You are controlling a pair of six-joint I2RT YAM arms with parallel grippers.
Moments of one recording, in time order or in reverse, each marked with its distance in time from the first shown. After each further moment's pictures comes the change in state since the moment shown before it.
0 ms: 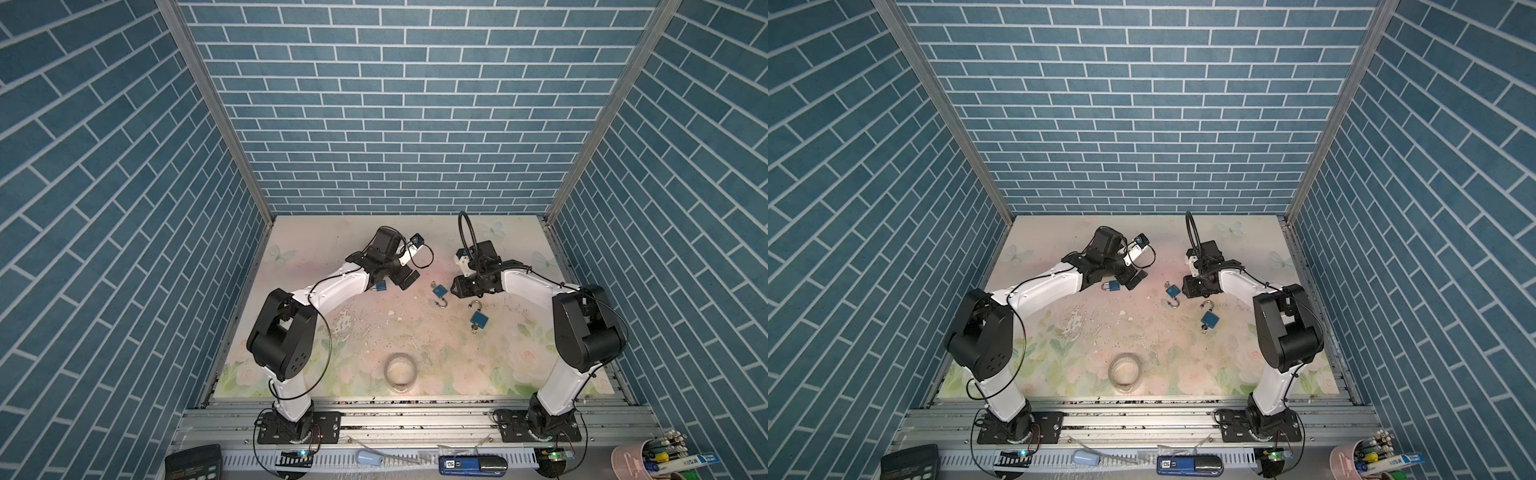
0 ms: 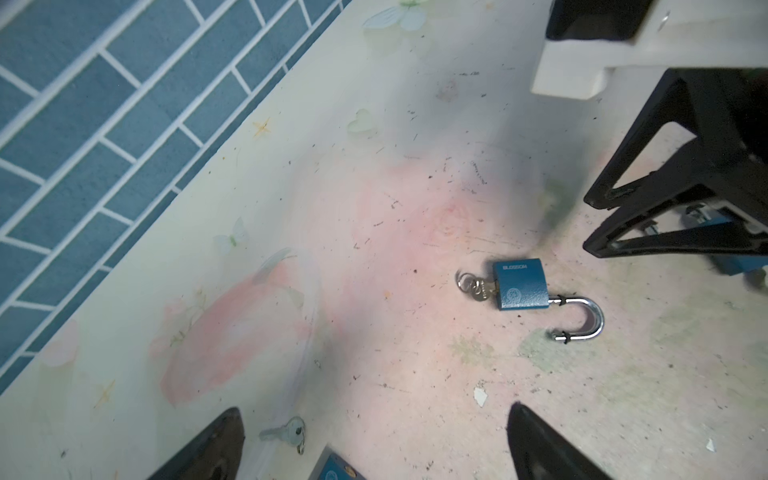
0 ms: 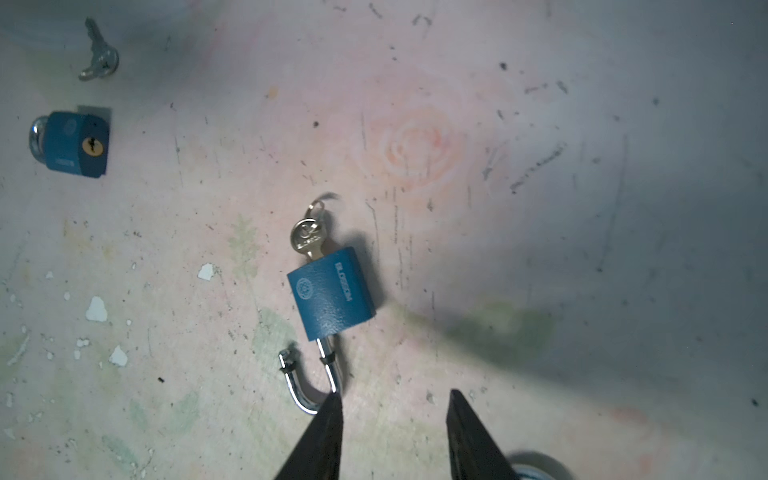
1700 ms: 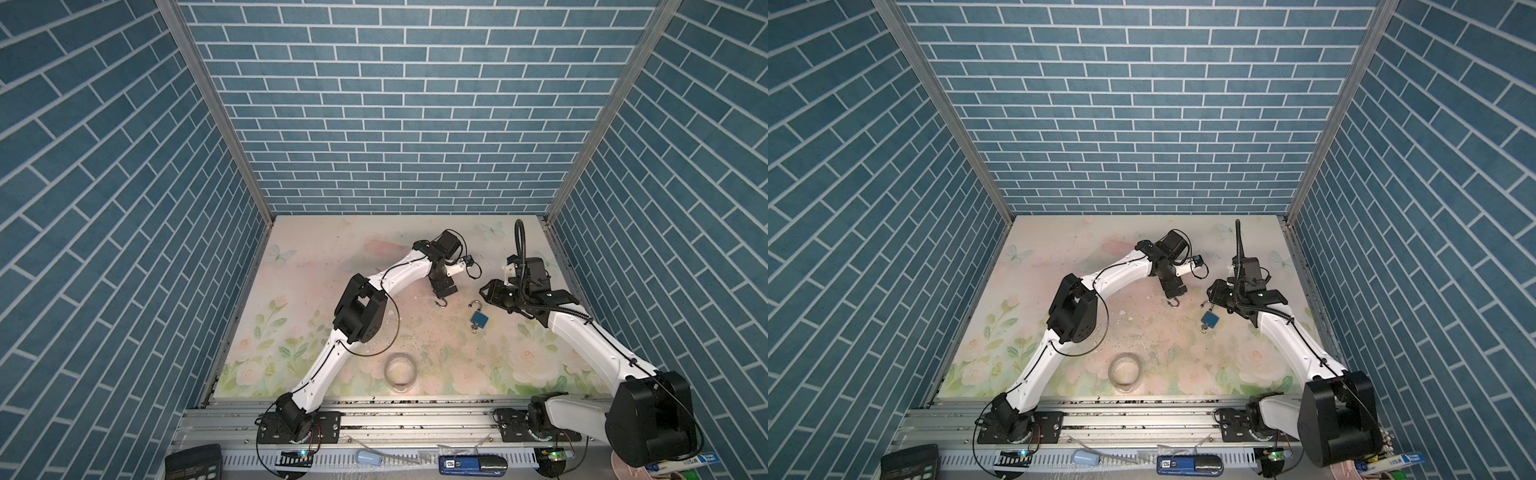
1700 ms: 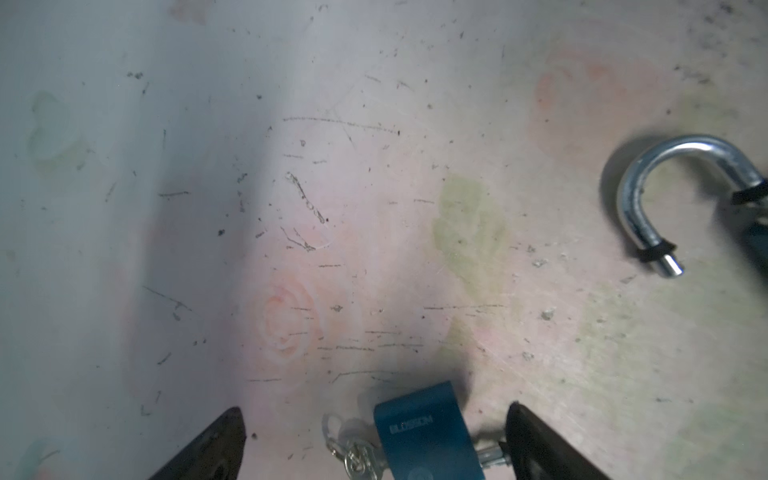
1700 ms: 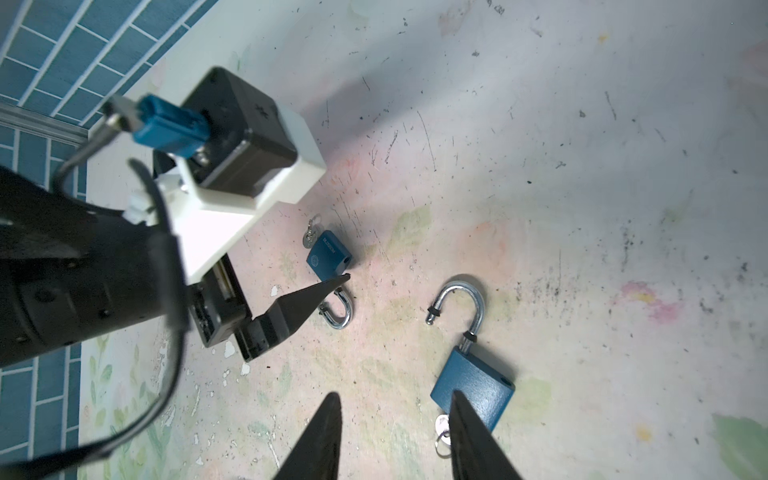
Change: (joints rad) left arm -0.196 0.714 0.912 -0.611 -0.050 0.108; right arm -0.138 -0.538 -0.307 -0.011 0.011 0.403
